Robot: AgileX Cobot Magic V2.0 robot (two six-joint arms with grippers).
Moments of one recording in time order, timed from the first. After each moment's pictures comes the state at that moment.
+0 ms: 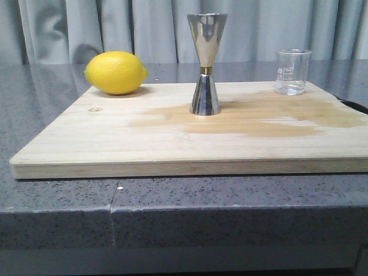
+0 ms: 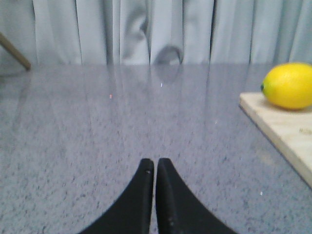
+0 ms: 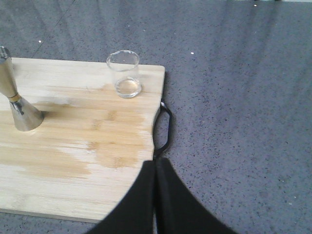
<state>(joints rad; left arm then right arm) -0.07 0.00 0.00 0.05 0.10 -0.08 0.03 0.52 -0.76 0.13 0.76 -0.12</state>
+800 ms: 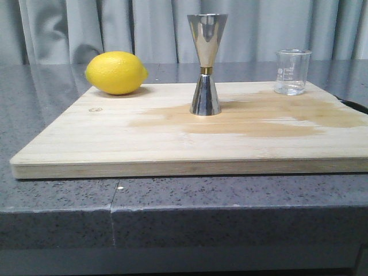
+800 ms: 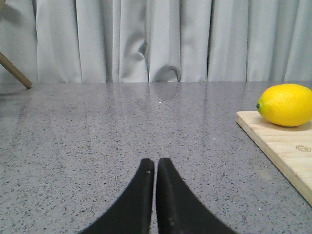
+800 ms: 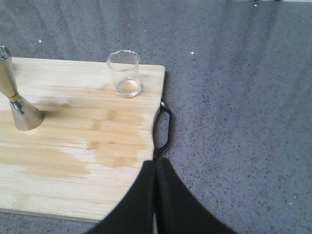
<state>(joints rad) -0.07 0.00 0.00 0.05 0.05 -0.08 0.03 0.52 -0.76 0.13 0.76 -0.12</state>
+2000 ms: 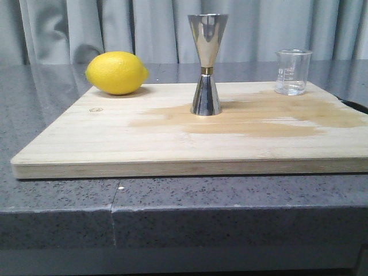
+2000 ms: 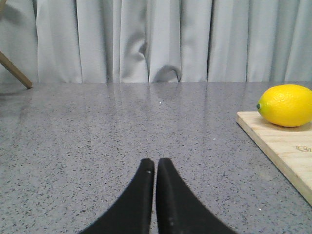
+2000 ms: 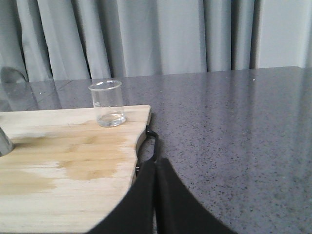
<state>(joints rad) -0.07 0.00 0.00 0.05 0.05 -0.08 0.03 -0.01 0.01 0.16 0.05 -0.08</state>
